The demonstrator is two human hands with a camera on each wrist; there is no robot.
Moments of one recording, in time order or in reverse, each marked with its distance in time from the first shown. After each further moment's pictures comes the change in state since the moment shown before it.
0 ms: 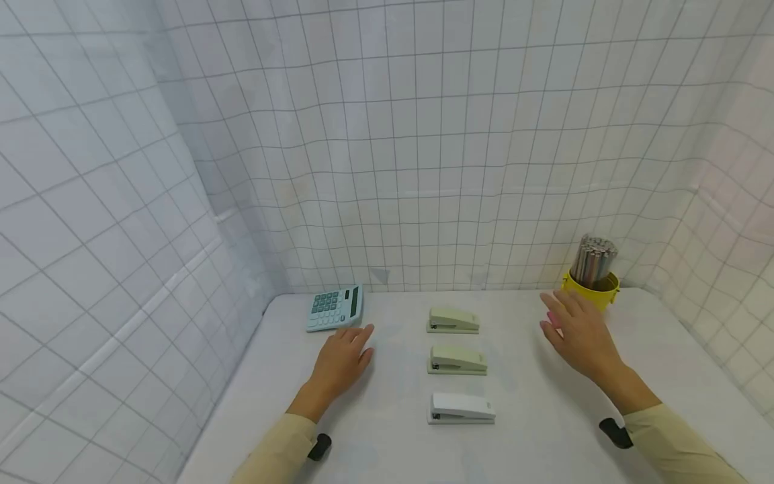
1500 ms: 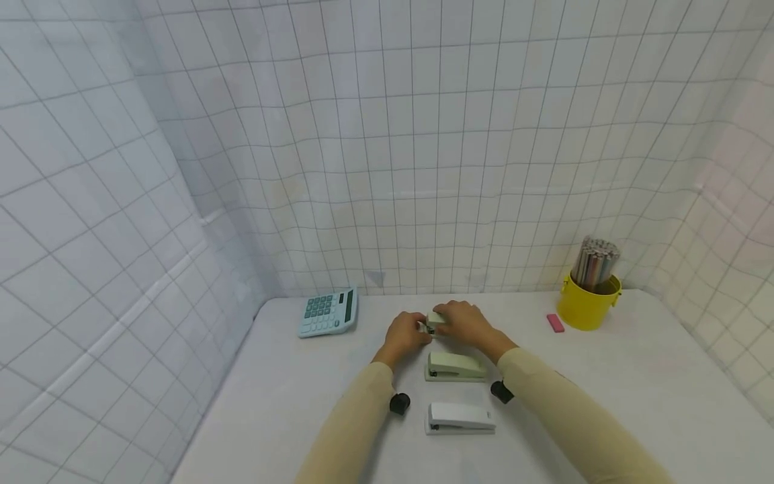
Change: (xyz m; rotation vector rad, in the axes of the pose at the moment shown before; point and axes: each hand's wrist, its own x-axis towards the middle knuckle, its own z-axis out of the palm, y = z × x) left_hand 0.121 0.072 0.072 -0.531 -0.286 -0.298; right_hand 0.108 -0.106 0.121 0.231 -0.572 0.047
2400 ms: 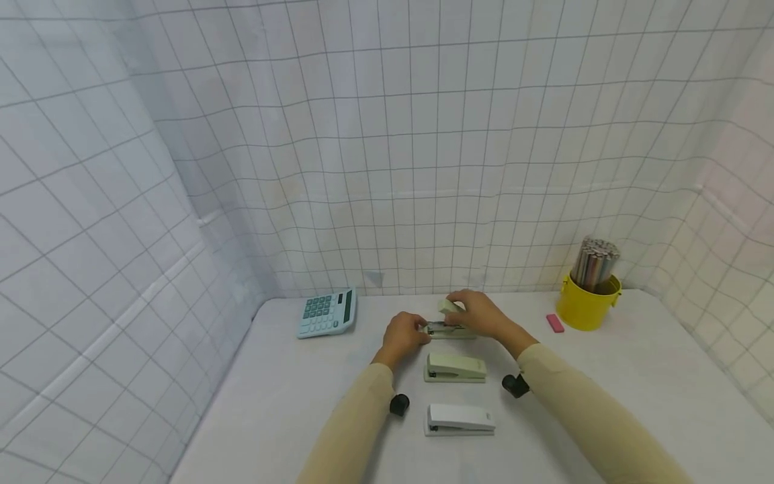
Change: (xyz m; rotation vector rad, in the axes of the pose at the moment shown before) left_hand 0.004 0.000 0.003 0.030 -0.010 -0.081; right_hand -0.014 0.018 -0.035 0.301 0.017 0.029
